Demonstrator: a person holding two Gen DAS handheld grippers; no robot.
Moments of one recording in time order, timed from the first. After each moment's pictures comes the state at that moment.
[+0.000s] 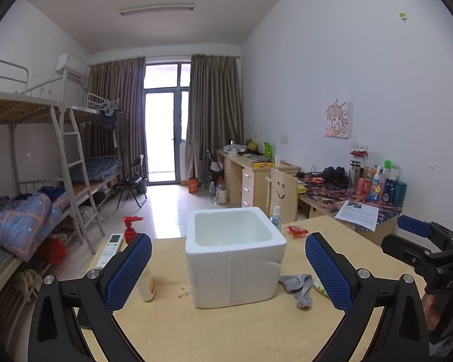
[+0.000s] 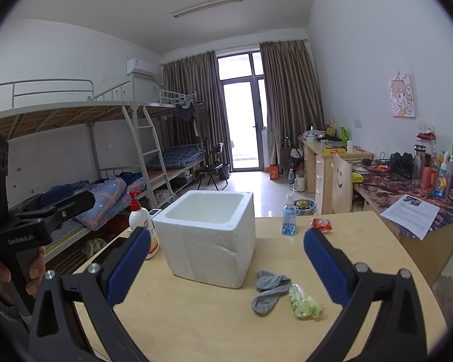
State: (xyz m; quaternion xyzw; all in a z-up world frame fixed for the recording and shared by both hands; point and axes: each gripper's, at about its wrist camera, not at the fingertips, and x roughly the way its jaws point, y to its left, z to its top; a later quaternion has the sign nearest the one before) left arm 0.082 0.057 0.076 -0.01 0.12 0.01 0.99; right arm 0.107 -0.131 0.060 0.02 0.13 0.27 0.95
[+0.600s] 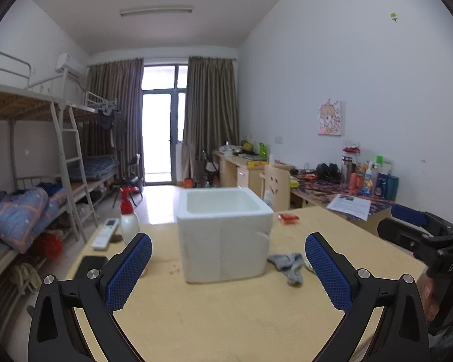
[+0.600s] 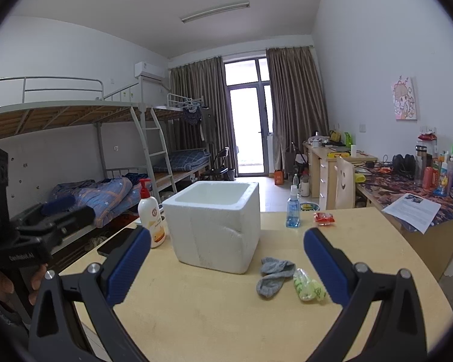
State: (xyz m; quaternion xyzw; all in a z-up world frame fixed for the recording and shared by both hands) left arm 0.047 0.046 0.027 -0.01 0.11 0.00 0.99; right arm 0.073 -0.140 0.028 0.02 0.11 0.28 0.95
